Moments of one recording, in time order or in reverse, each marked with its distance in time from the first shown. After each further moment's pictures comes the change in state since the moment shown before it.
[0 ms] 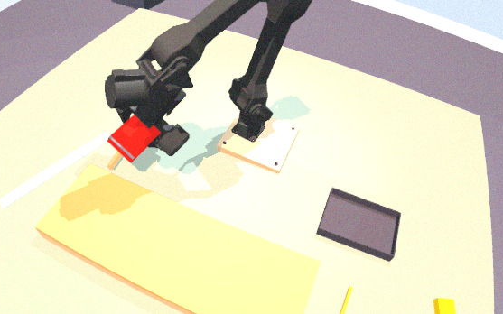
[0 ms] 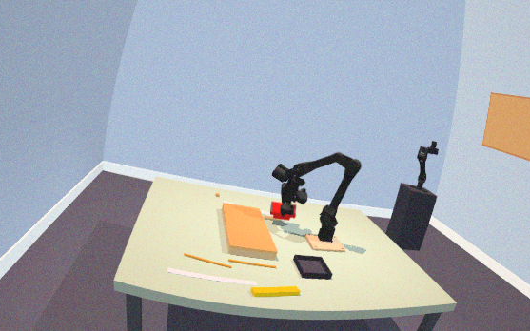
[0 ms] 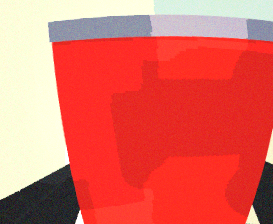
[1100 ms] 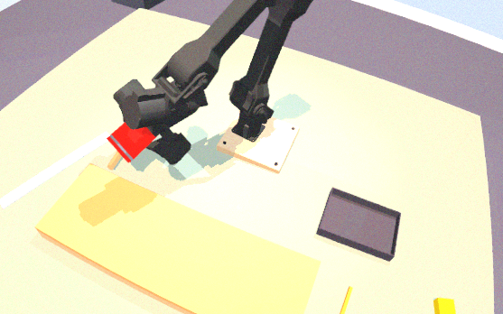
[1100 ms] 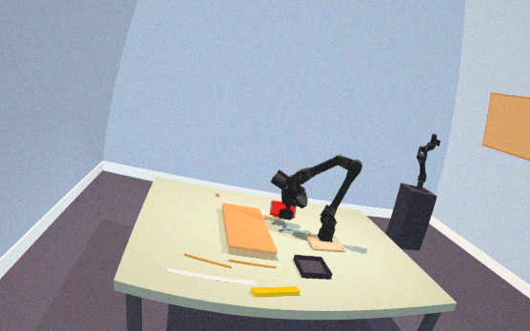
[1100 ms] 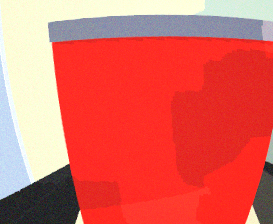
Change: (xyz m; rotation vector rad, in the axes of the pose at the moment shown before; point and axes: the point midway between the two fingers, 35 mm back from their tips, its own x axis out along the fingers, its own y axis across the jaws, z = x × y) arm 0.001 -0.006 -0.001 -0.011 0.003 0.237
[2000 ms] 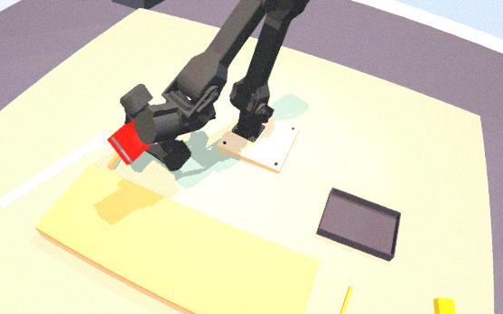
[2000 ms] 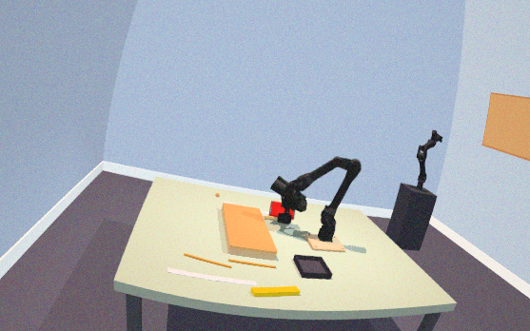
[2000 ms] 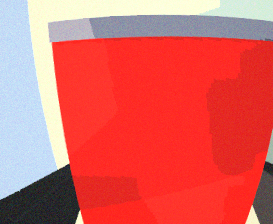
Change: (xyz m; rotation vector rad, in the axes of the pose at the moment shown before) arm 0.004 -0.009 -0.001 0.004 0.021 0.140
